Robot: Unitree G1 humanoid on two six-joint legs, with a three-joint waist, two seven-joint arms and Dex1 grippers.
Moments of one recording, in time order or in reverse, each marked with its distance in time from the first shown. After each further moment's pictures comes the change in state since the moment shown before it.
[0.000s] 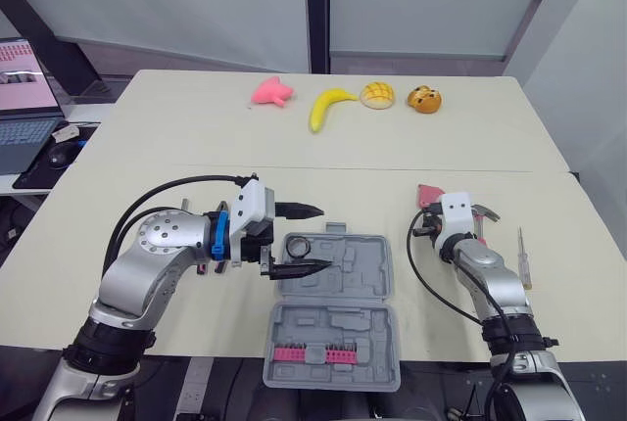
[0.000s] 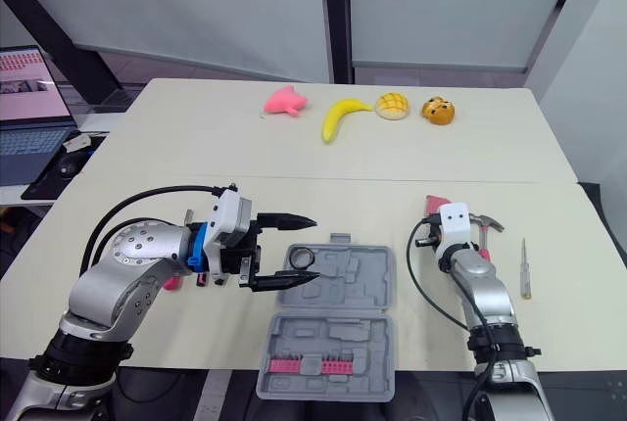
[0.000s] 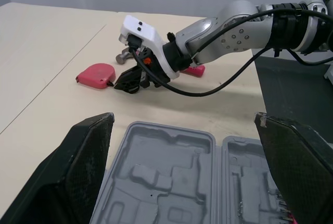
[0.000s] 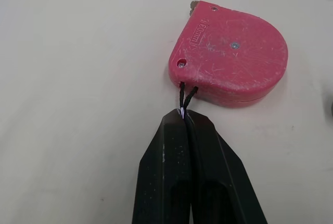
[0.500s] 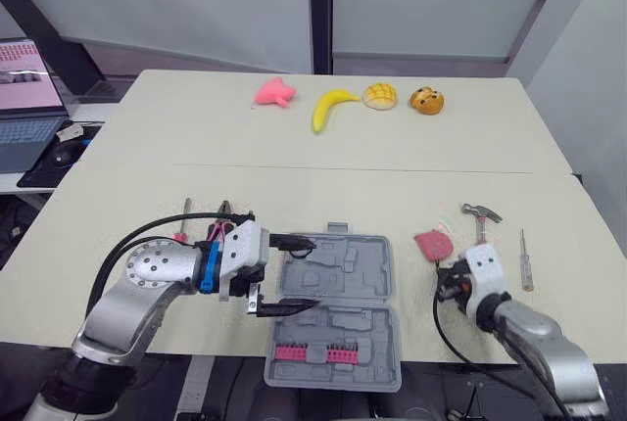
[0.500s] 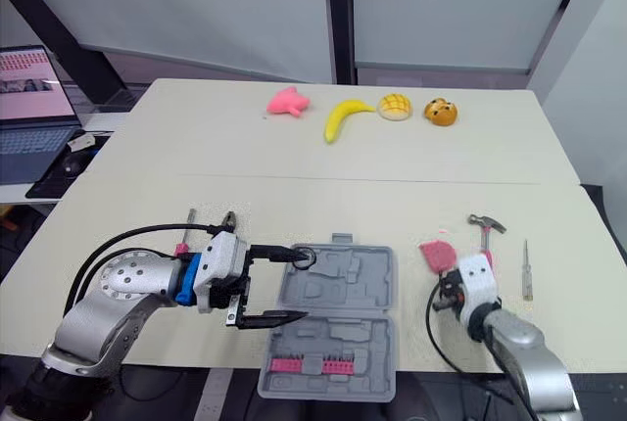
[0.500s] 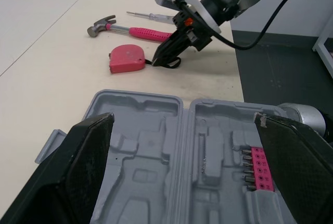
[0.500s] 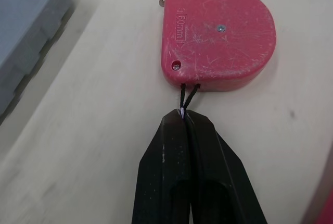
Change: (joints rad) left arm 0.184 0.065 -0.005 -0.070 0.050 -0.130 -0.064; right arm 0.553 -0.154 0.006 -0.661 0.123 0.270 0.164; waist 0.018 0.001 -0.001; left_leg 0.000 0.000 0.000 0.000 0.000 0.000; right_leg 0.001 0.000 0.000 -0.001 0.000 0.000
